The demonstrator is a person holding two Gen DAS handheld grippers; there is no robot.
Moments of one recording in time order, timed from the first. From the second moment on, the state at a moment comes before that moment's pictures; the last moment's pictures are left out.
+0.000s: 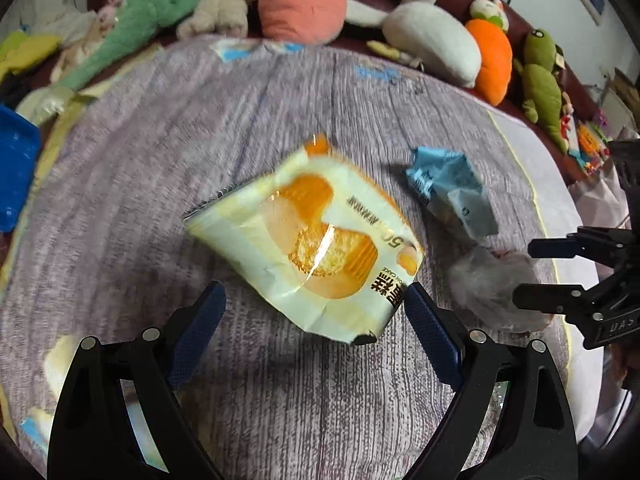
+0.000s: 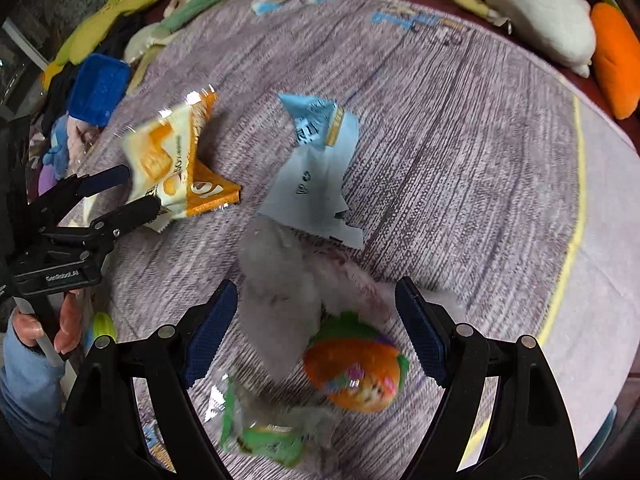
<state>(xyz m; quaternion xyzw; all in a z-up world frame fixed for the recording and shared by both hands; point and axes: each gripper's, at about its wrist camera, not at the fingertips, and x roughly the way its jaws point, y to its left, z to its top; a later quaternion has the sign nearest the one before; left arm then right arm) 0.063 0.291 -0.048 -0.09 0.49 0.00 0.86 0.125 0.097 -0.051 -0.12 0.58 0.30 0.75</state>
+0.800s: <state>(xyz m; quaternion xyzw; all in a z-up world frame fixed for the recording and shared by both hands) 0.071 0.194 -0.049 -0.05 0.48 -0.08 0.87 0.111 0.021 -0.058 -0.05 0.57 0.30 0.77</state>
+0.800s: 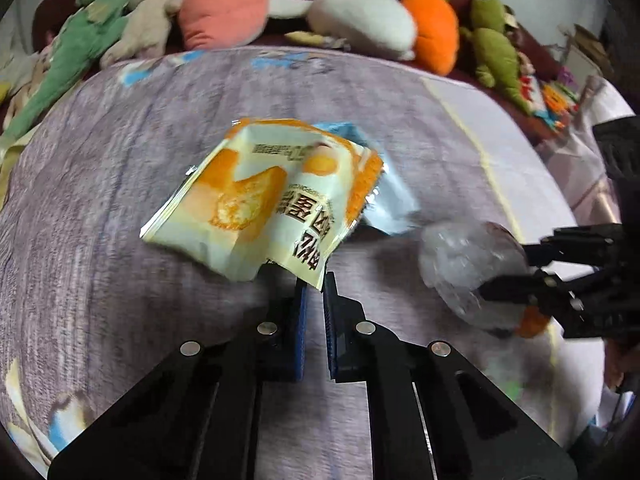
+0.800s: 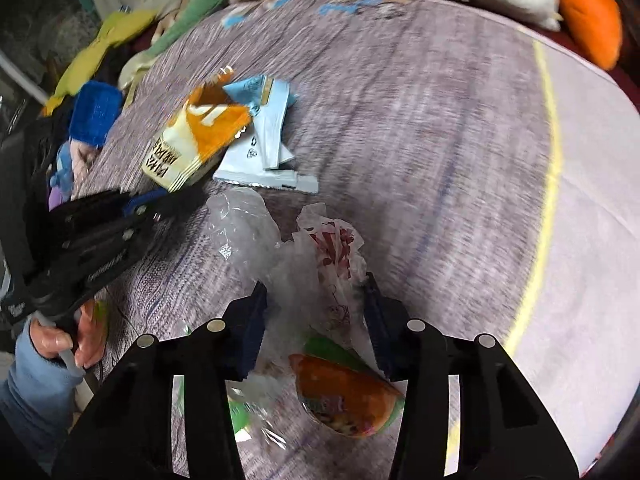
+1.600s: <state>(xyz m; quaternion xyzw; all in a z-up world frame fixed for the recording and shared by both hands) 0.008 0.172 -0.011 -0.05 0.46 -0.06 0.89 0.064 -0.069 -0.009 0.00 0.52 0.27 0.81</state>
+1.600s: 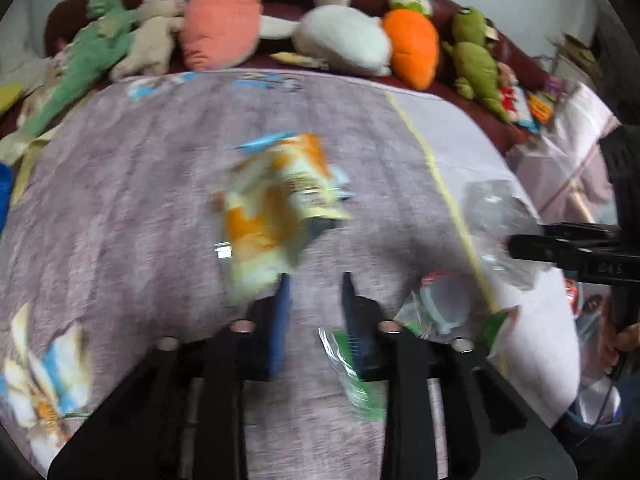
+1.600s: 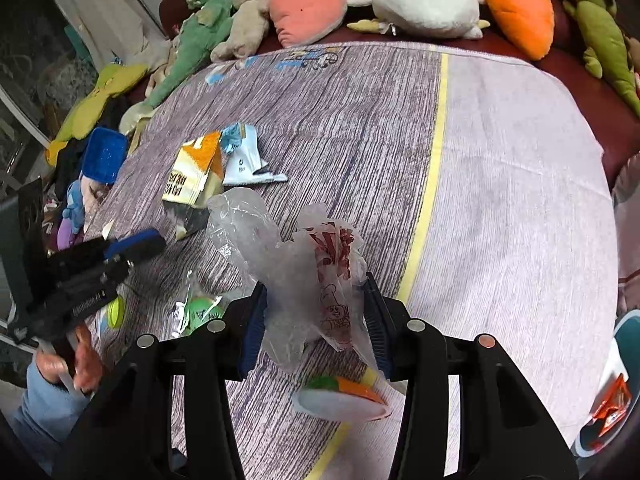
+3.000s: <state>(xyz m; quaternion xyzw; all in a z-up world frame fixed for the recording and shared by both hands) 0.020 0.092 0.016 0.00 0.43 -0.06 0.90 0.051 -0.154 -0.001 0.06 0.50 0.20 0.84</state>
